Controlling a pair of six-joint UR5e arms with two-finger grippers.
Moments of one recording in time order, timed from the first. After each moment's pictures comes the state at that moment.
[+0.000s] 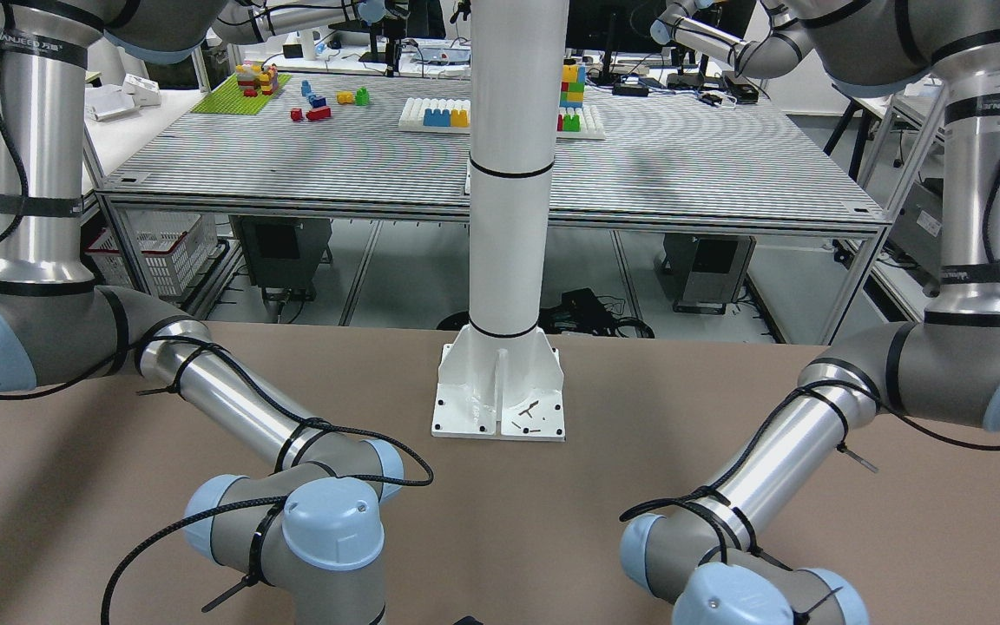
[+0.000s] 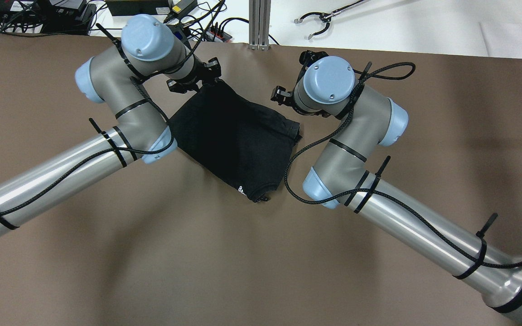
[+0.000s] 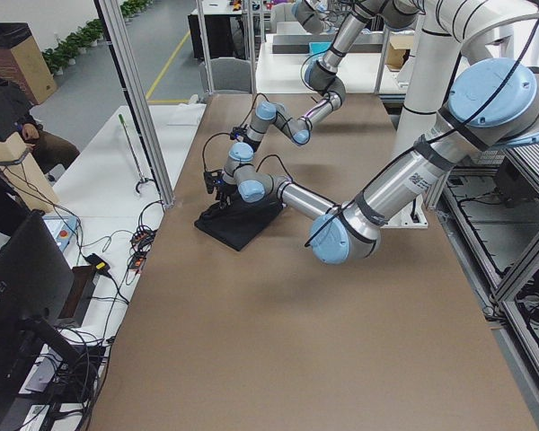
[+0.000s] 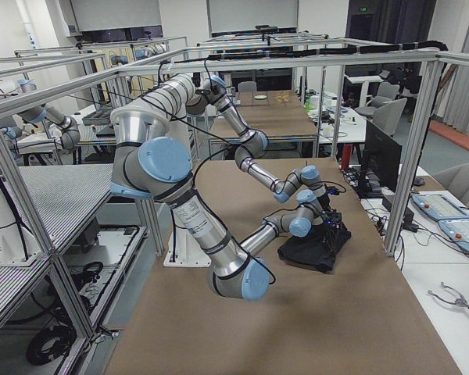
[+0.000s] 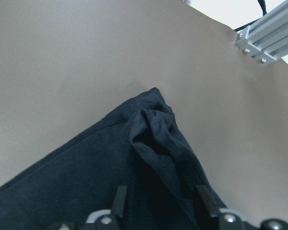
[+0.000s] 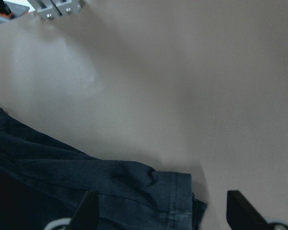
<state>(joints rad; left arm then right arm) -0.87 -2.48 -1.12 -2.14 -1.86 -1.48 0.77 -0.74 1.33 -1.22 1.69 1.34</state>
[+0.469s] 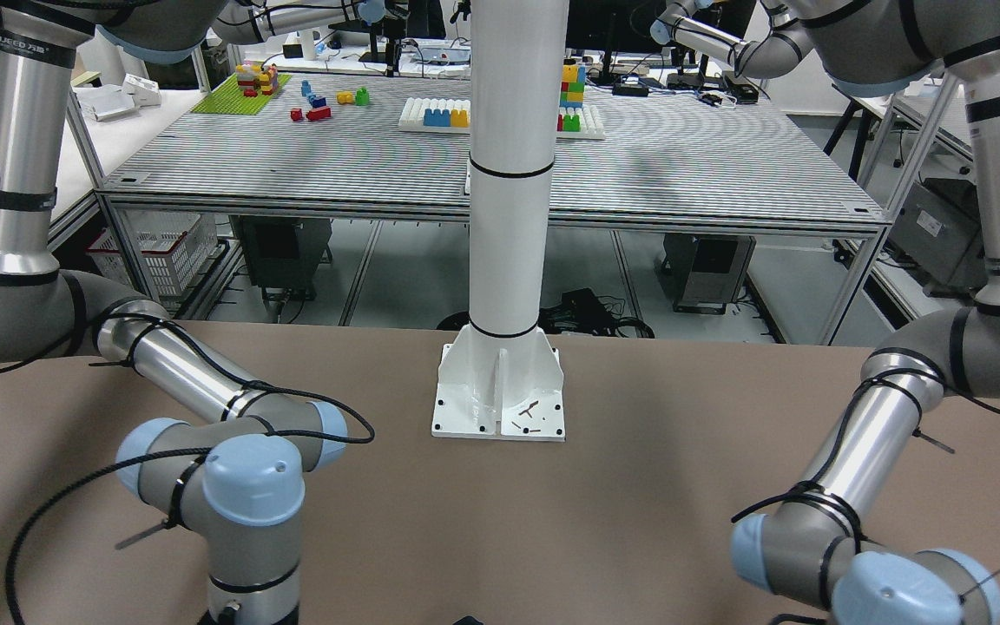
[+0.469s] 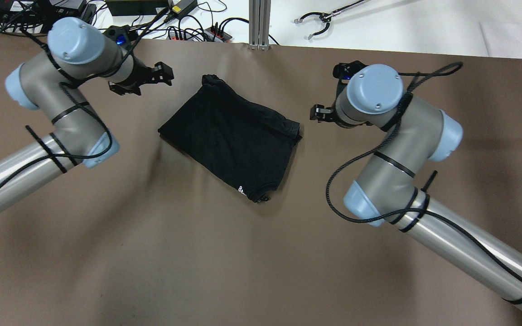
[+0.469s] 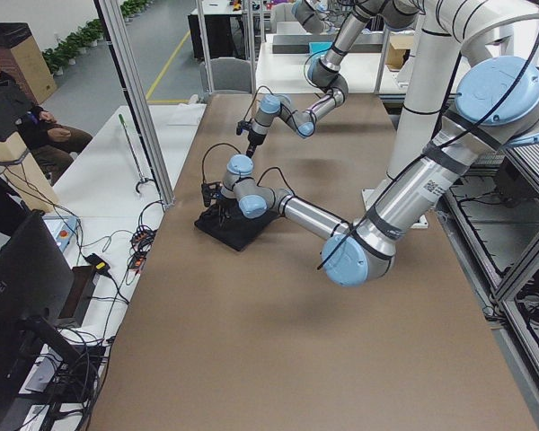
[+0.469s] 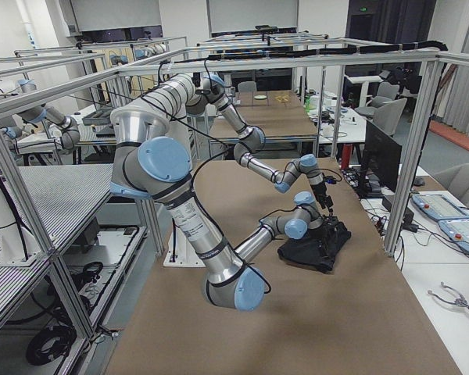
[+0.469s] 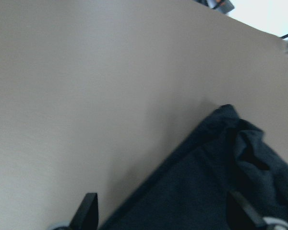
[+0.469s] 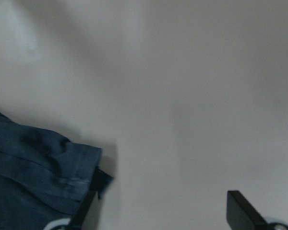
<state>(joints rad) -0.95 -2.24 -1.30 -2.14 -1.92 -1.28 0.81 -0.93 1.59 -1.41 1.71 1.09</state>
